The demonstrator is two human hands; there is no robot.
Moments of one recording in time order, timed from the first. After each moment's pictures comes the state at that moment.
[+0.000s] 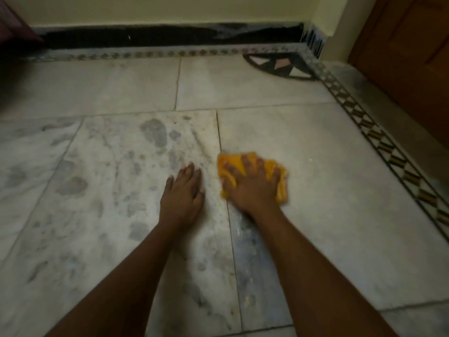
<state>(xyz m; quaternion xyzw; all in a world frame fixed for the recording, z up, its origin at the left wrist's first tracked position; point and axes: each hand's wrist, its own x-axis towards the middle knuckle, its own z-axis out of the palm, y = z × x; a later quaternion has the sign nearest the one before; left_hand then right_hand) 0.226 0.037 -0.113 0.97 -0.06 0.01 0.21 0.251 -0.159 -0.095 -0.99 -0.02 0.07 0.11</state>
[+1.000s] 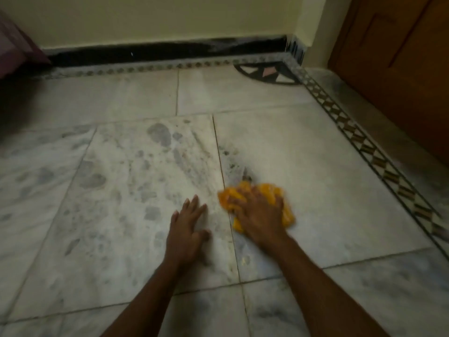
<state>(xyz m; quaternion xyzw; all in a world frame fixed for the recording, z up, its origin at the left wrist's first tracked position) 0.089 0.032 -0.103 0.91 -0.03 -0.07 0.40 0.126 -0.189 -0.096 -0.98 -0.07 0.07 0.14</state>
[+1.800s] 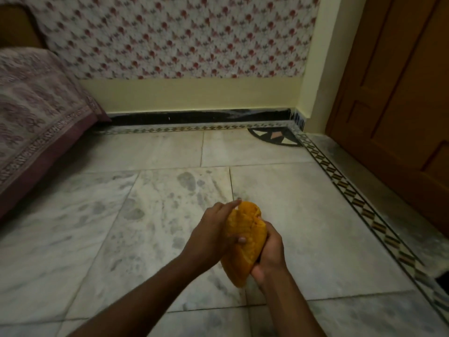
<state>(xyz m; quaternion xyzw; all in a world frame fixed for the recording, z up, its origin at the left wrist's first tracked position) 0.047 0.006 0.085 0.92 -0.16 0.06 0.35 0.034 -0.141 0.065 -0.39 0.19 0.12 0.89</state>
